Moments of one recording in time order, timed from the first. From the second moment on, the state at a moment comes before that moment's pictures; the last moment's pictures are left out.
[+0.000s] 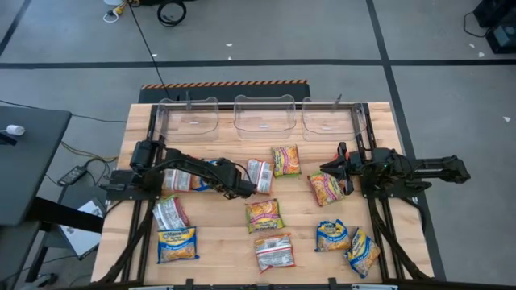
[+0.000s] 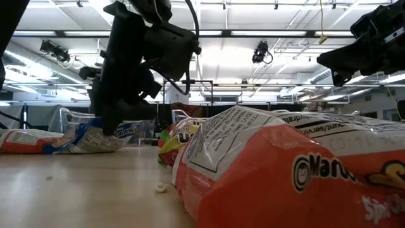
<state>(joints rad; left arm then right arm) -0.13 1.98 1.32 -1.29 -0.34 -1.16 -0.02 0.05 0.01 0.04 -0.01 0.08</state>
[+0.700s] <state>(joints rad) -0.16 1.42 1.49 -1.46 -0.68 -1.35 -0.02 0.05 0.01 0.05 -0.01 0.14</state>
